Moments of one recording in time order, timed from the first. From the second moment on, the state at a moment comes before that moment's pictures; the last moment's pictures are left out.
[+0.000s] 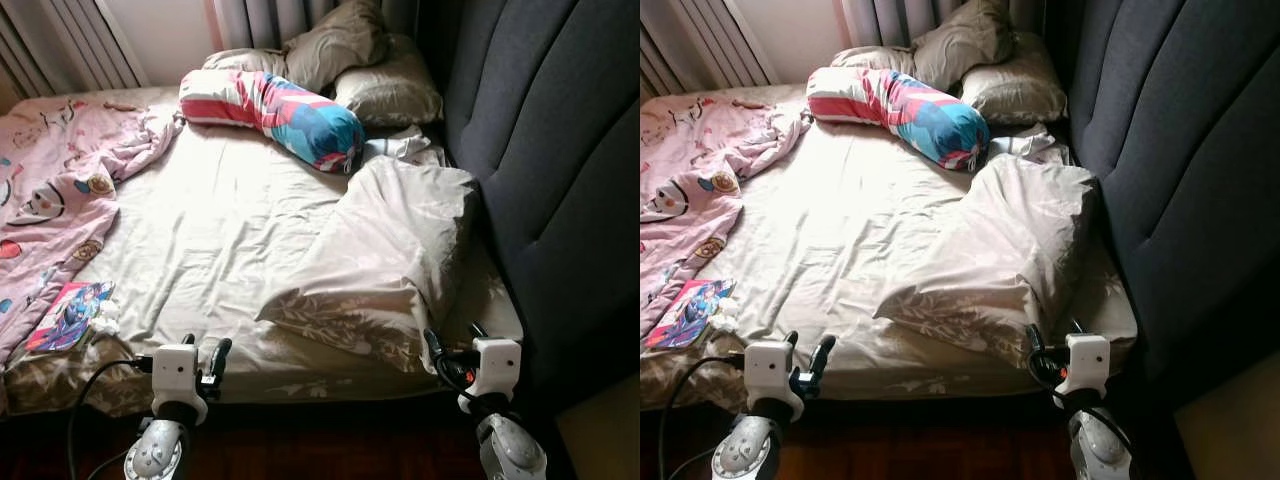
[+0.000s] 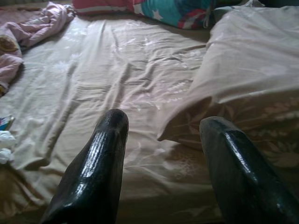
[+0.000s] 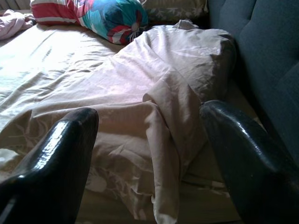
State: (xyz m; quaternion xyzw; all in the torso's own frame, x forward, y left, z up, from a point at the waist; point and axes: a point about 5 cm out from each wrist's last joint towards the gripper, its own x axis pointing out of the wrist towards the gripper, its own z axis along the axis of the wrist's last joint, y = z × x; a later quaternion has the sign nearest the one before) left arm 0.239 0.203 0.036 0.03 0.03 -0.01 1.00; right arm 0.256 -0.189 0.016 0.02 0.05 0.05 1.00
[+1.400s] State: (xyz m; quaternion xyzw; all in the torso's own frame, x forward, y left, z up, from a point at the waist) left arm 0.250 0.180 0.052 0.03 0.01 -0.05 1.00; right arm 0.261 -0.181 0.027 0.02 0.04 0.05 1.00
